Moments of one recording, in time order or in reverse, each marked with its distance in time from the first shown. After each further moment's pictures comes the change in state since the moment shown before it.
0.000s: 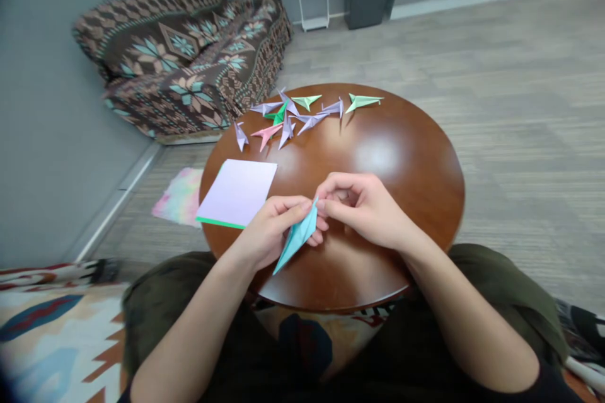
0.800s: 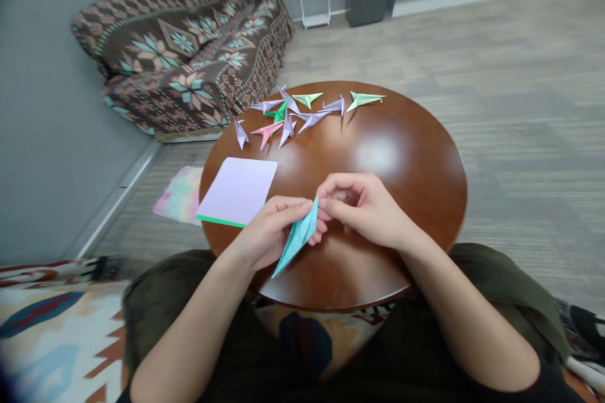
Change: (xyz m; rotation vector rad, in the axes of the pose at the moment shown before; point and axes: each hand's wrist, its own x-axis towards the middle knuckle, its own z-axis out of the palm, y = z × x) left_hand 0.001 0.001 -0.001 -0.074 -0.014 -0.058; right_hand 0.002 0.000 0.001 0.088 -0.043 0.007
